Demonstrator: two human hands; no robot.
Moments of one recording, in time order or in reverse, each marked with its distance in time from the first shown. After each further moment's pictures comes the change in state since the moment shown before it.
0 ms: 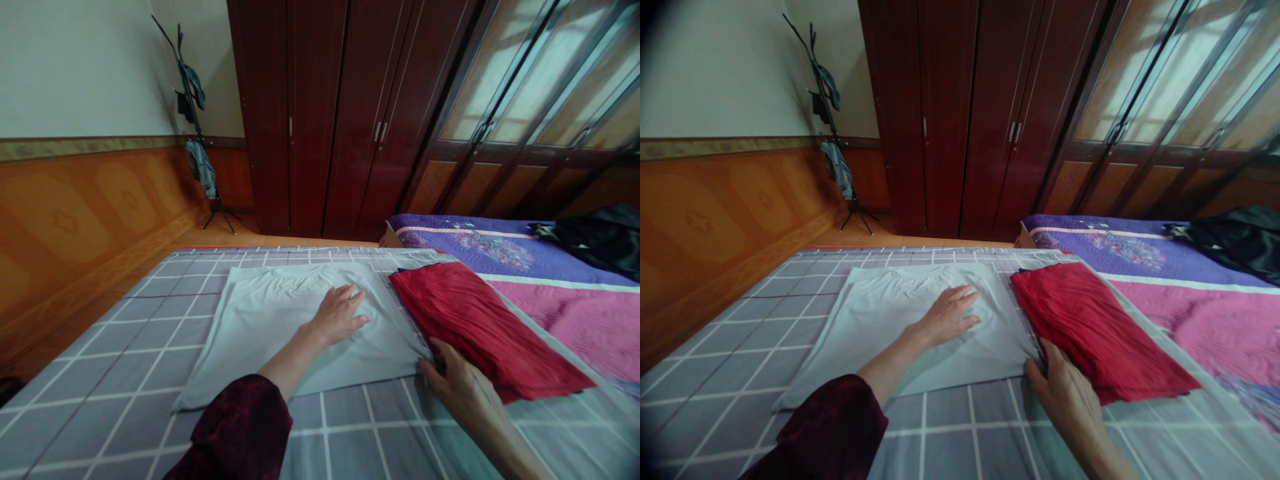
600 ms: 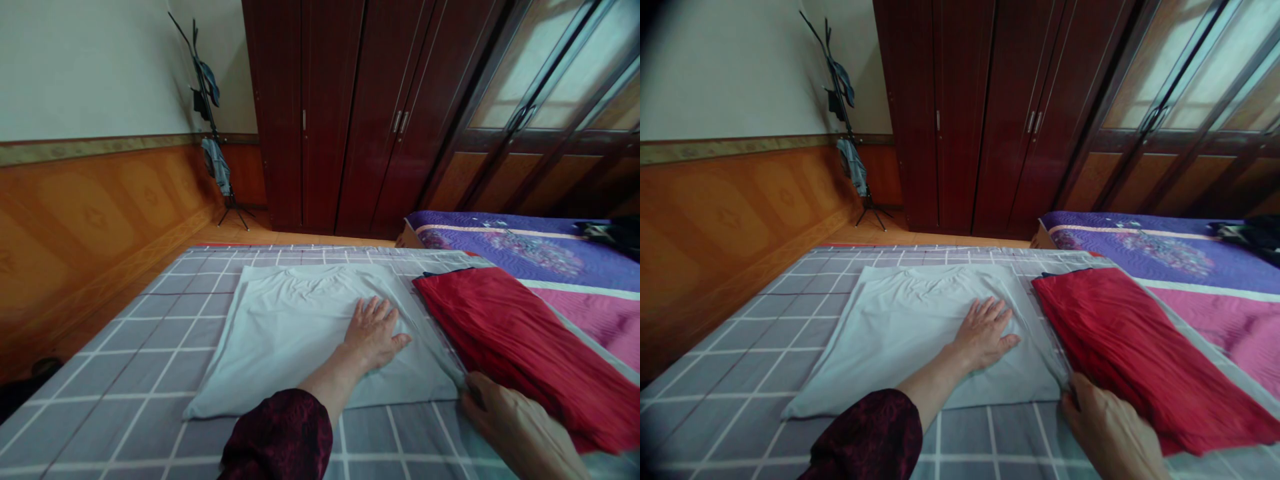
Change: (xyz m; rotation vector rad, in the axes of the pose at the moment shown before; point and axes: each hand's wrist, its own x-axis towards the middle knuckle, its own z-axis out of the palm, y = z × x) left_hand 0.015 0.011 0.049 -0.043 -0.043 -0.066; right_hand 0.001 0.008 0.006 -0.301 -0.107 -0.094
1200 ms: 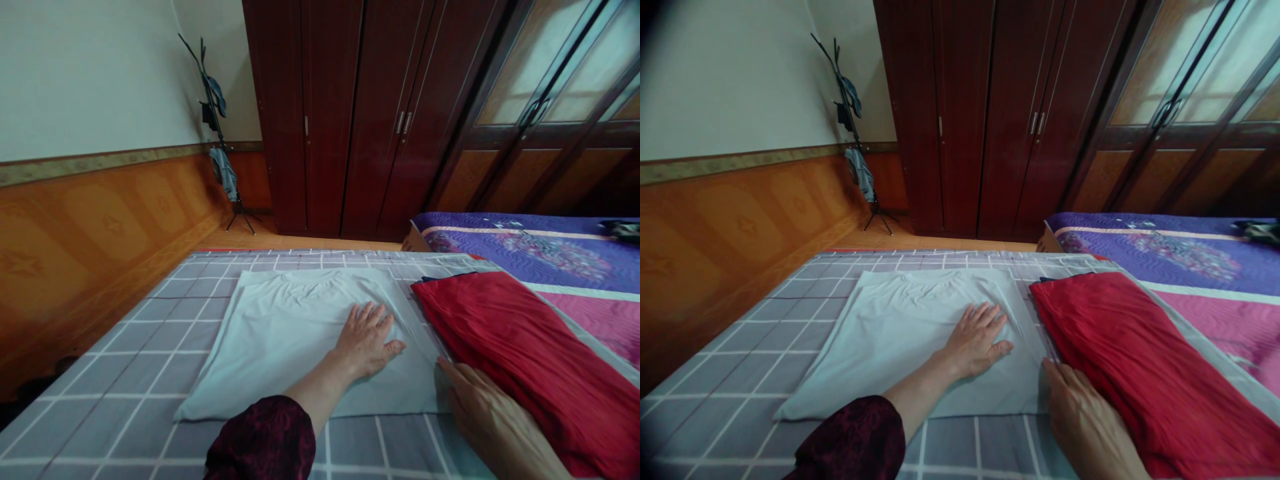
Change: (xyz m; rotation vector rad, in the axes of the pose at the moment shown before) left_hand 0.000 0.001 -0.001 -0.006 -0.009 0.004; right_hand 0.025 0.010 0.021 0.095 0.415 -0.452
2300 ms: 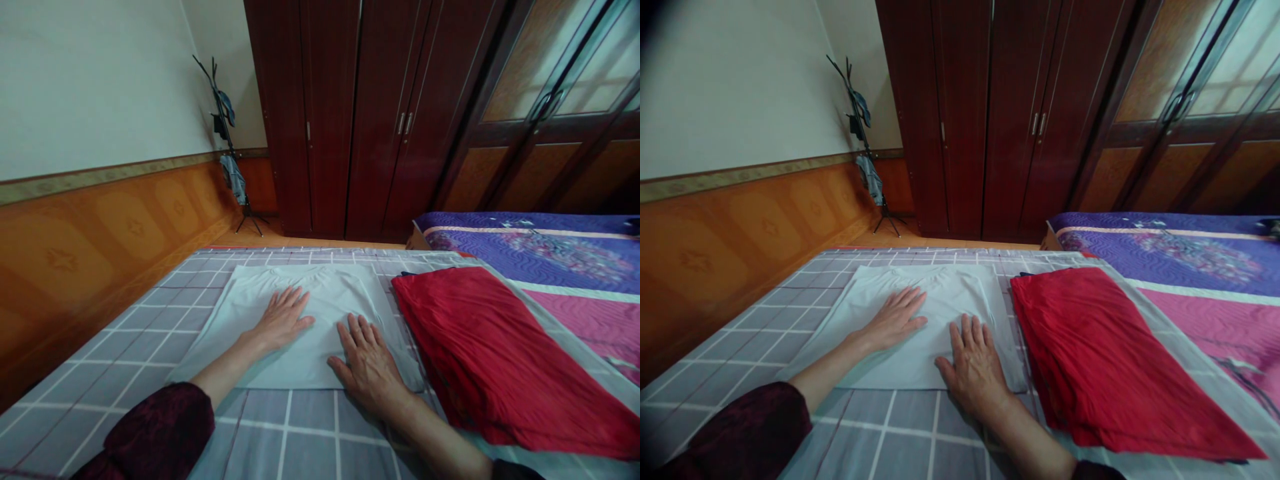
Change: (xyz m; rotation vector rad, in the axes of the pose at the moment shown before) left_hand -0.067 -0.048 -0.052 0.245 -0.070 -0.380; right_hand 0.050 -0.077 0.008 0.231 -0.100 -0.122
